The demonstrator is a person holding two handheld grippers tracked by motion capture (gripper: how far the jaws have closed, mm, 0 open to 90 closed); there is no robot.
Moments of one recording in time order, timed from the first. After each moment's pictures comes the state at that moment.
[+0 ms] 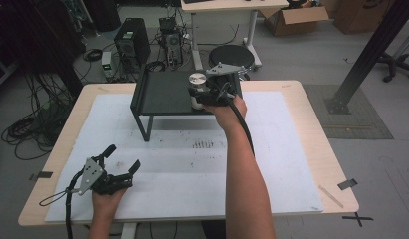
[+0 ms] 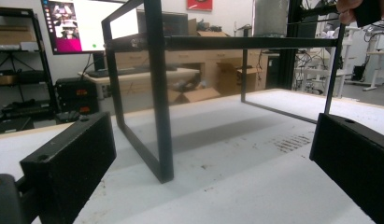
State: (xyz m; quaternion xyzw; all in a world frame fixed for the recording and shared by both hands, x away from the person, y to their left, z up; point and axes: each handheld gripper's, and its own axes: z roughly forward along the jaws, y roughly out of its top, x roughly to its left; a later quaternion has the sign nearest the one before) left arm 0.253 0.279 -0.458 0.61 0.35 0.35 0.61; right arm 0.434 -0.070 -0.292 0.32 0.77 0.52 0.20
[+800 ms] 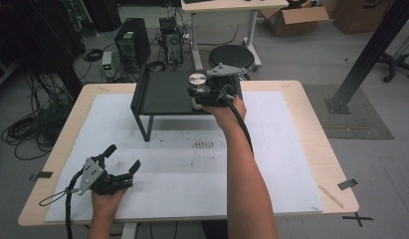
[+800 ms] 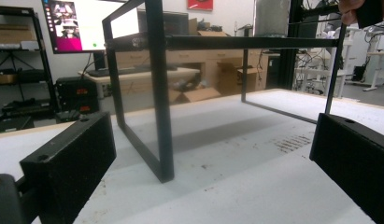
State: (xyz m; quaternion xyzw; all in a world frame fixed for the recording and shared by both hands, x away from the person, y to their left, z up) left arm 0.254 0.279 -0.458 0.61 0.35 0.35 0.61; right arm 0.431 -0.070 -0.293 0.32 0.76 0.53 0.21
